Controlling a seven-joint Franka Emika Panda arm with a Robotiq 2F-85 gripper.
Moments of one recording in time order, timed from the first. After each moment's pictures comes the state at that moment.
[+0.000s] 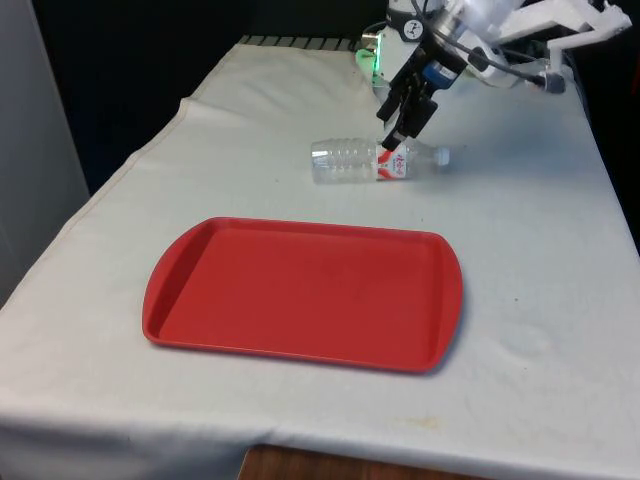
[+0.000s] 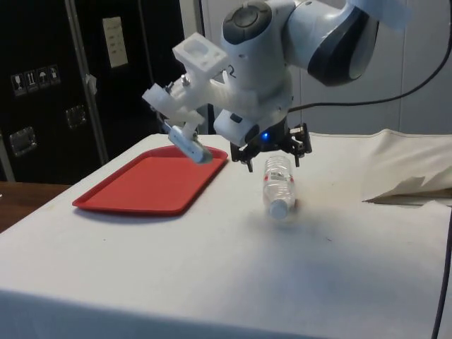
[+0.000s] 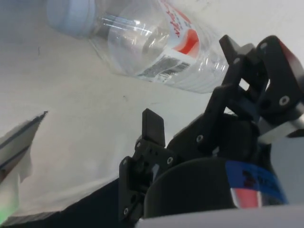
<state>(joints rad) 0.21 0.12 -0.03 -2.57 -0.96 2.41 -0.81</state>
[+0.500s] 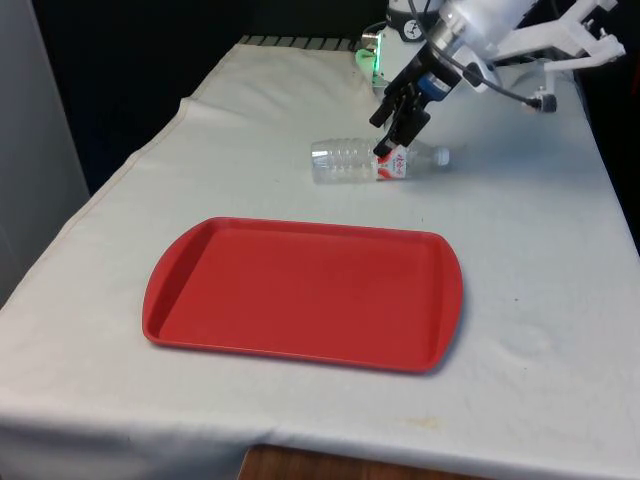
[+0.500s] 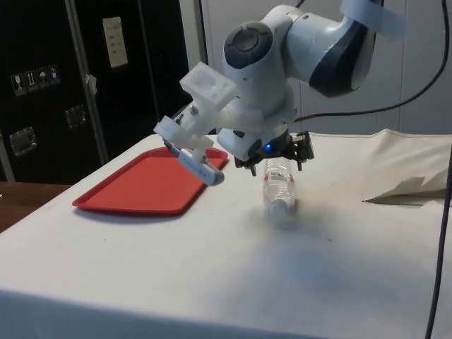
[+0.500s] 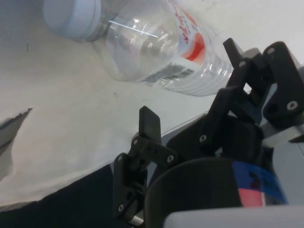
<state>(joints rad) 0.21 0.18 -0.03 -2.55 -1.05 2.36 -0.71</state>
